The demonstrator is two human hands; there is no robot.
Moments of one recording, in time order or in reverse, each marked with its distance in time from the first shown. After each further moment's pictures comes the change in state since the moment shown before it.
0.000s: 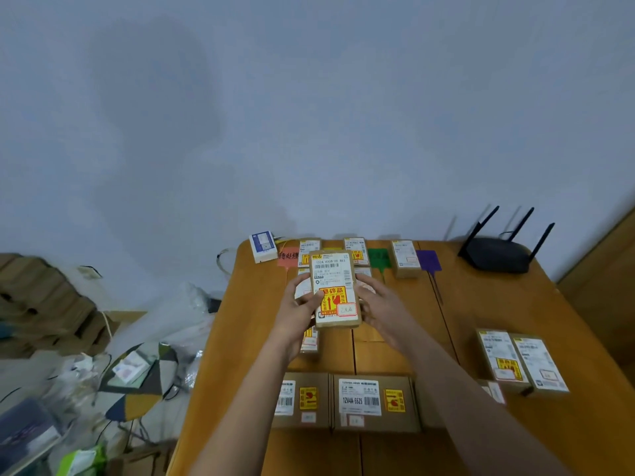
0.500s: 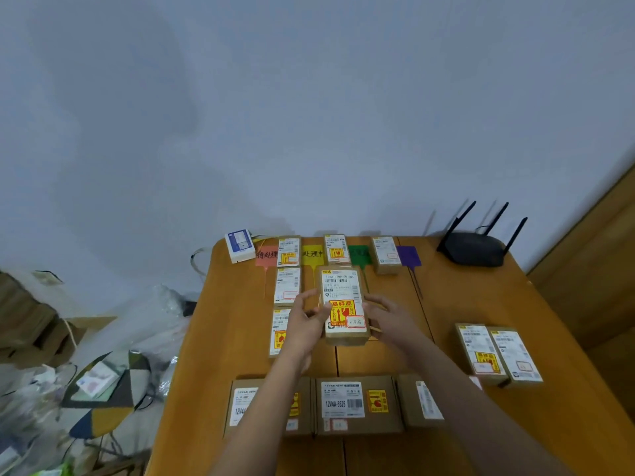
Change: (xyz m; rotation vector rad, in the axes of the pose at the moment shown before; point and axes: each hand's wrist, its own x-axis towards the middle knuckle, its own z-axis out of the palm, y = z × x) left_hand 0.026 -0.046 0.036 0.080 0.006 -0.022; right_hand -0.003 0.018 -0.044 -0.087 0.124 0.103
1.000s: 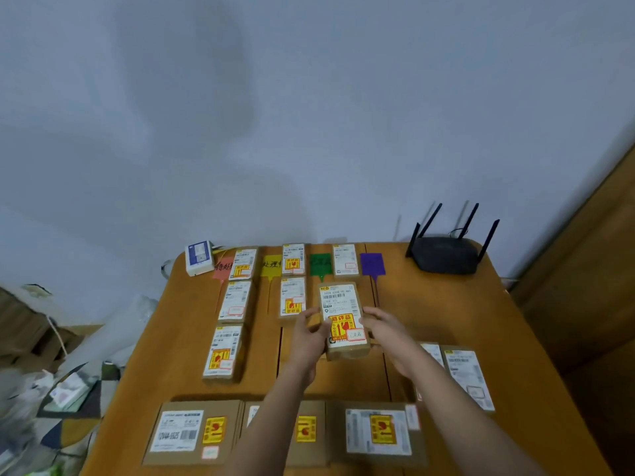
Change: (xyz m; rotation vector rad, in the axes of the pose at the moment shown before) left_hand 0.027 -0.039 0.196 0.036 0.080 -0.119; right_hand 0.063 0.004 -0.185 -0.083 -0.051 0.114
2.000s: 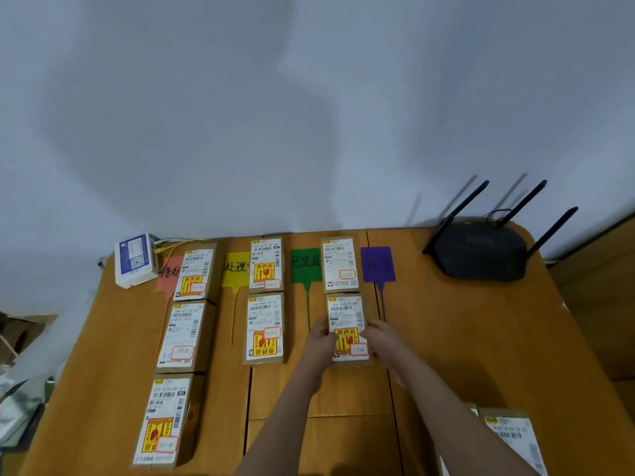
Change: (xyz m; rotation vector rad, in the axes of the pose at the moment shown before) left_hand 0.231 -0.038 0.058 0.254 -0.104 -0.295; right_hand 0.256 0.029 -0.021 -0.035 -0.010 0.361
